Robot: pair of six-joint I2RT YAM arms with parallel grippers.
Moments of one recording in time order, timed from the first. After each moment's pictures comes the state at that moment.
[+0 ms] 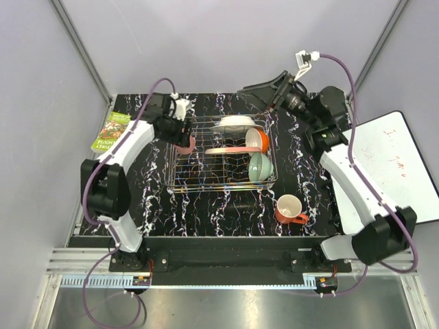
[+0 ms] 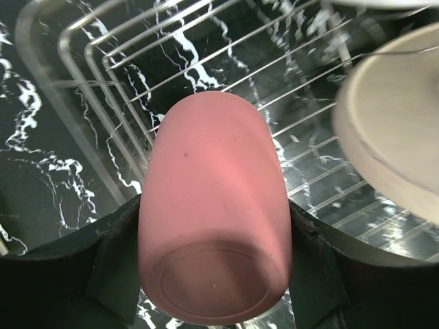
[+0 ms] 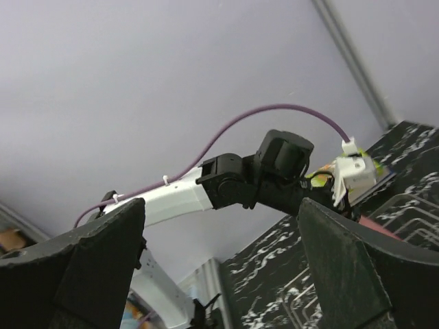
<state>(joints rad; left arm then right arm) -0.20 1.71 1.47 -0.70 0.26 0.11 0.36 1.42 1.35 0.52 -0.71 1.01</state>
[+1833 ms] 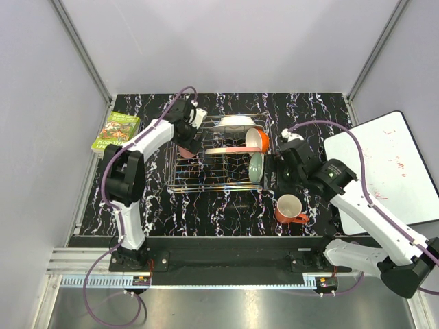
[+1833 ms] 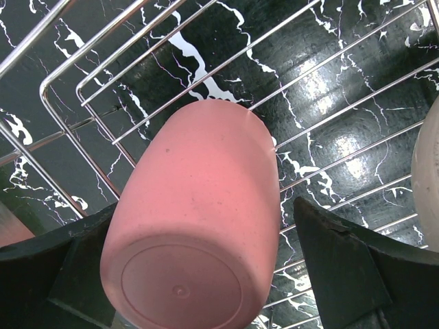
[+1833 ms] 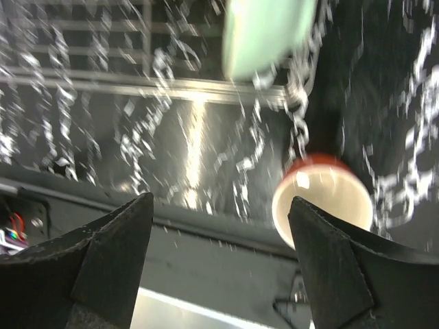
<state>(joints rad) -0.33 1.95 1.55 -0.67 0.02 0.21 0.70 1.07 1.17 -0.96 0.14 0.60</state>
